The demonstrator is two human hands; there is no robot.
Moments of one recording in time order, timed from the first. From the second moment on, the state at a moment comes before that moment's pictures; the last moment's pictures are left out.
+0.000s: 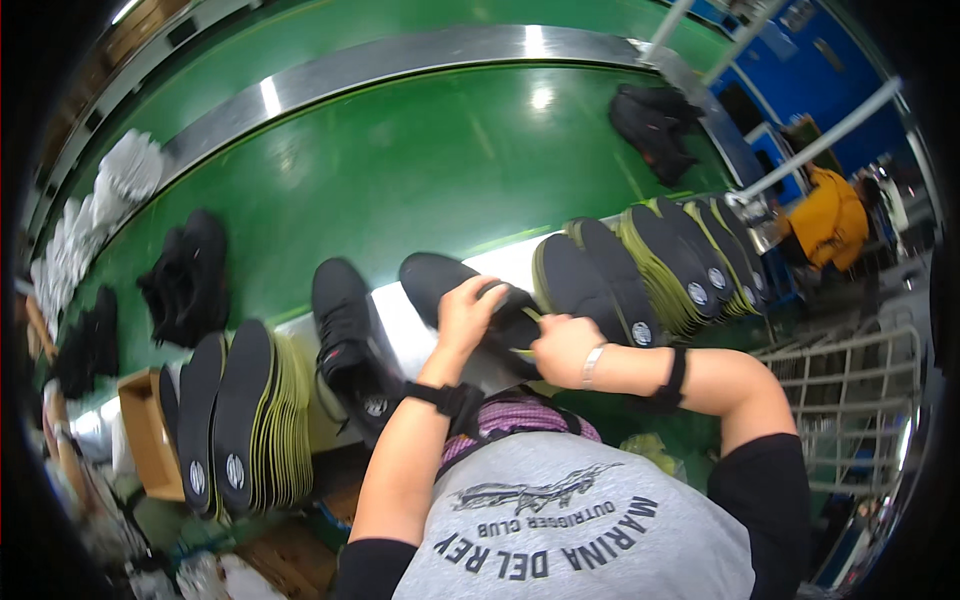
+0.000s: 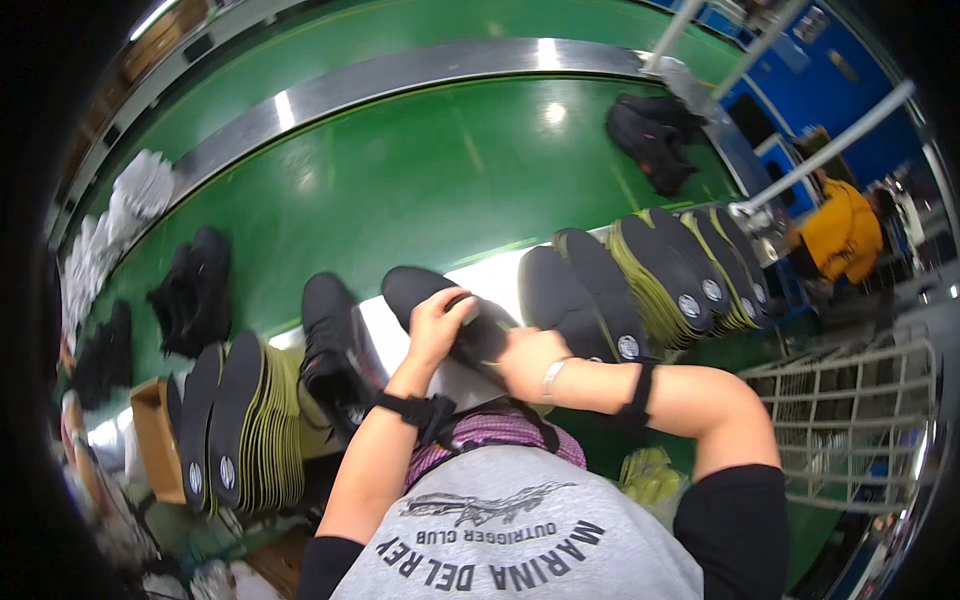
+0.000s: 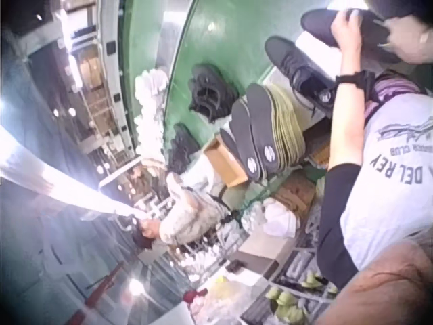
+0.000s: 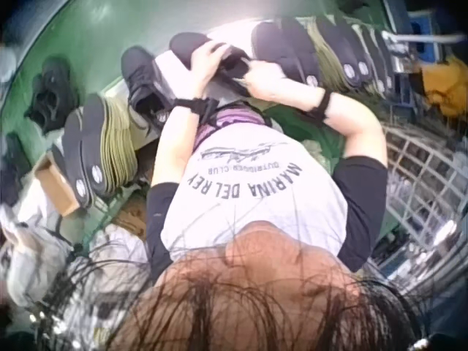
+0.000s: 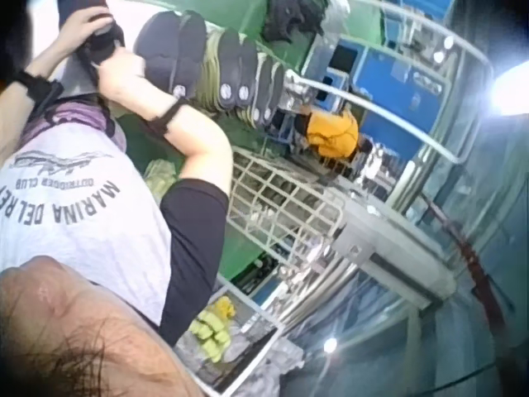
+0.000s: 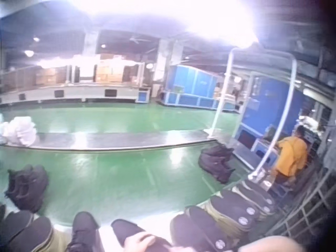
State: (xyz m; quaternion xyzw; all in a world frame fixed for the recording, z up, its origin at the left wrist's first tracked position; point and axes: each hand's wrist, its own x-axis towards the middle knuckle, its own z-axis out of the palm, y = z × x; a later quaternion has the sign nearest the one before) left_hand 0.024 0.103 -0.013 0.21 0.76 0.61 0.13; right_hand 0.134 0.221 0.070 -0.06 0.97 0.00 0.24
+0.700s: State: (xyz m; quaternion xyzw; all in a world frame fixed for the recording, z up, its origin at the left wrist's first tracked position) left_hand 0.027 0.104 -0.013 0.20 0.74 0.63 0.13; right_hand 0.079 0.200 0.017 -0.09 0.88 0.11 0.46
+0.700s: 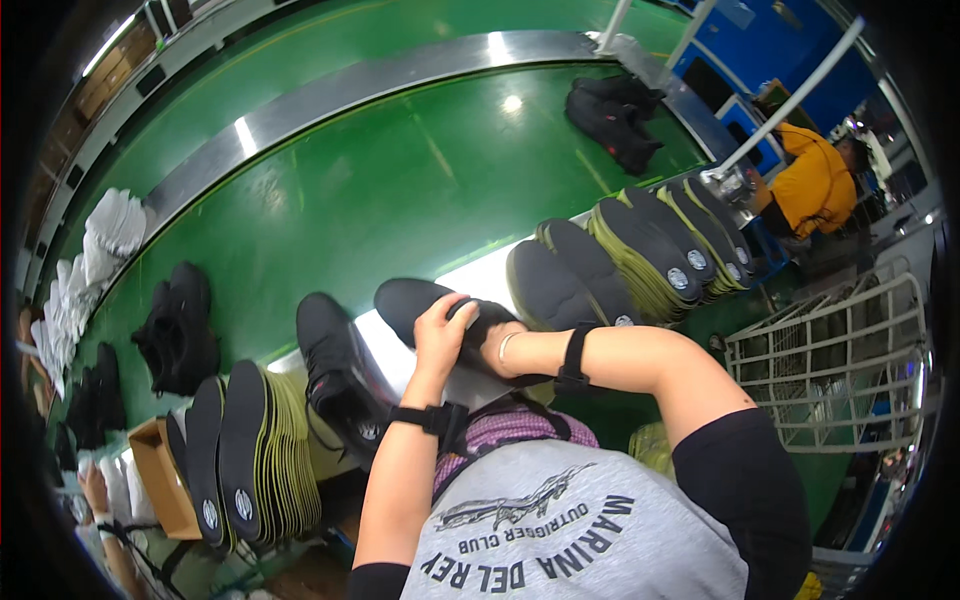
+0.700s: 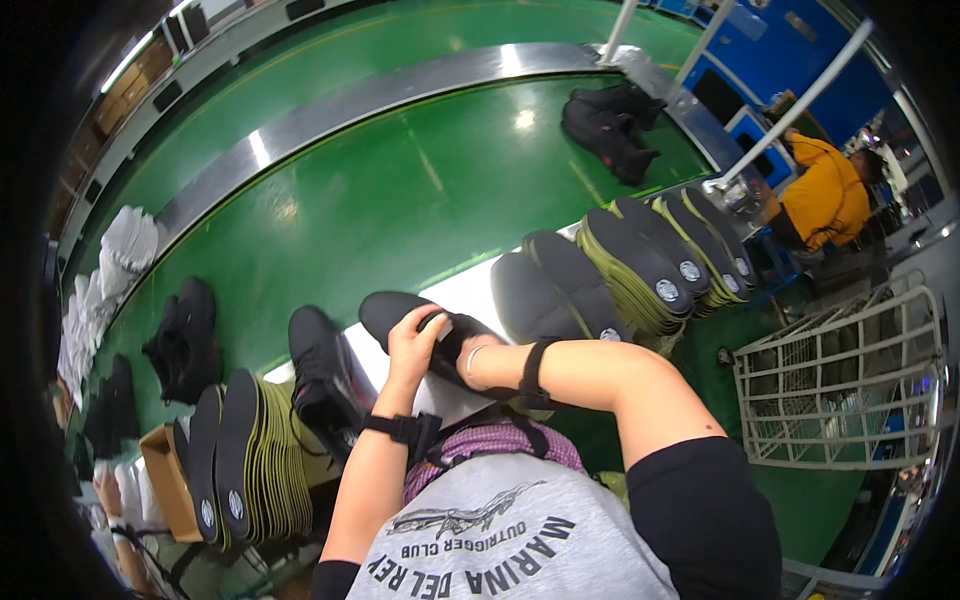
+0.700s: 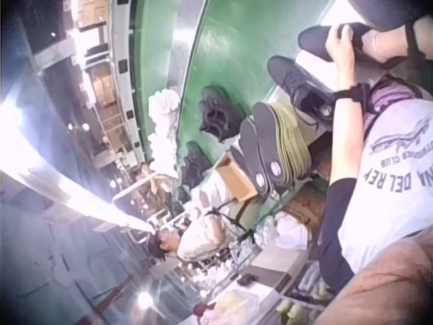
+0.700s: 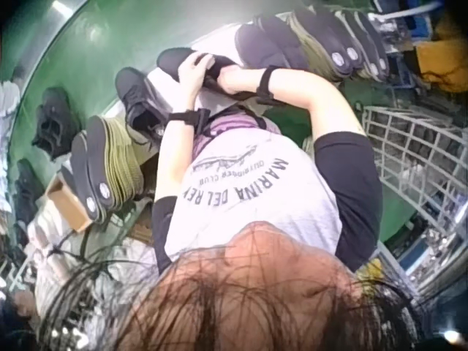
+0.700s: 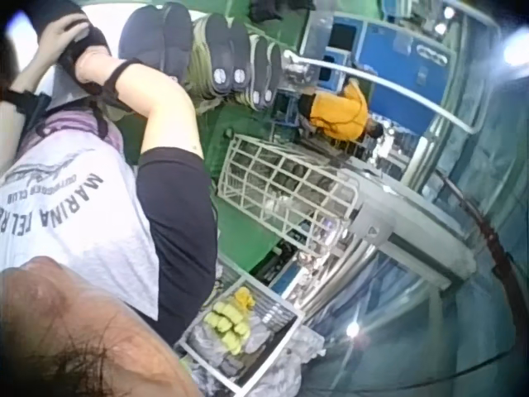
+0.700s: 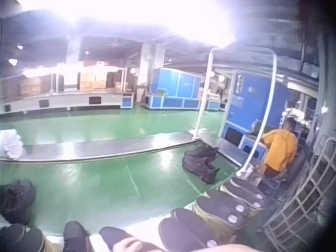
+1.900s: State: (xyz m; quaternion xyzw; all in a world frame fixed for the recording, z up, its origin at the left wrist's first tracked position) left_hand 0.005 0.093 -0.012 0.14 0.65 0.65 0.36; right_hand 0.110 0.222 0.036 -0.16 0.88 0.03 0.44
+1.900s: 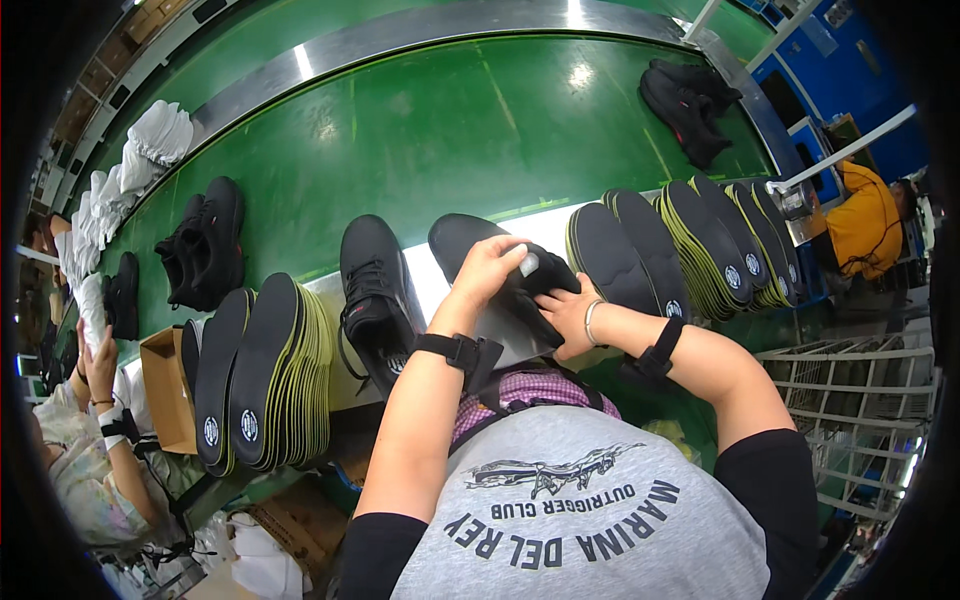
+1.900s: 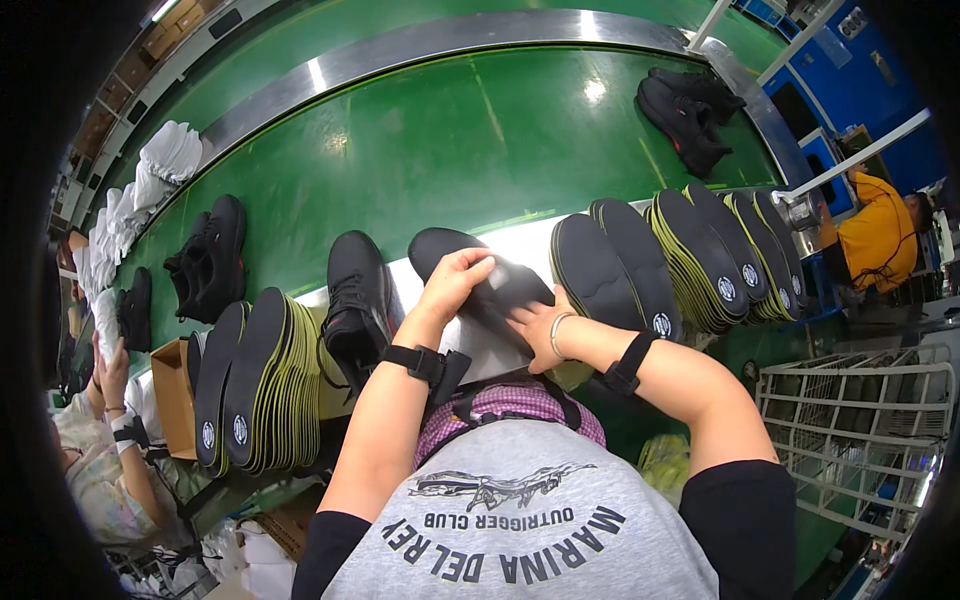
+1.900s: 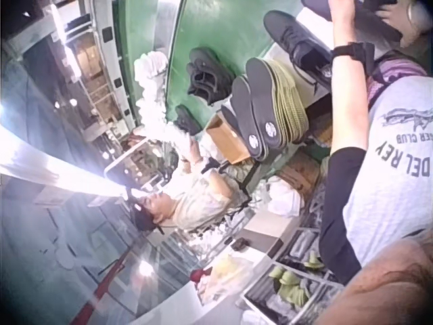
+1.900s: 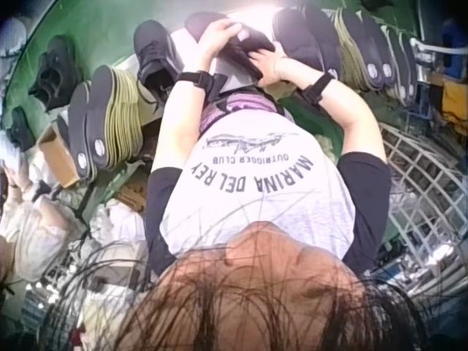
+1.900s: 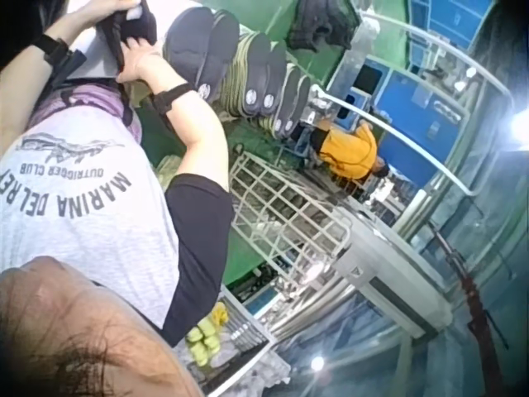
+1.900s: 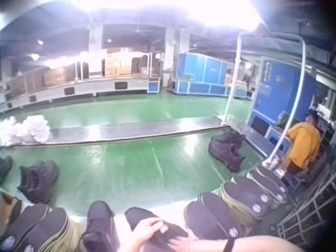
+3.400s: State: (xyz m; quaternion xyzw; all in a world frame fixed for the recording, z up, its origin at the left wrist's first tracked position) left_hand 0.051 0.075 -0.005 0.19 0.82 0.54 0.08; right_hand 0.059 0.269 0.024 0.03 0.88 -0.42 0.23
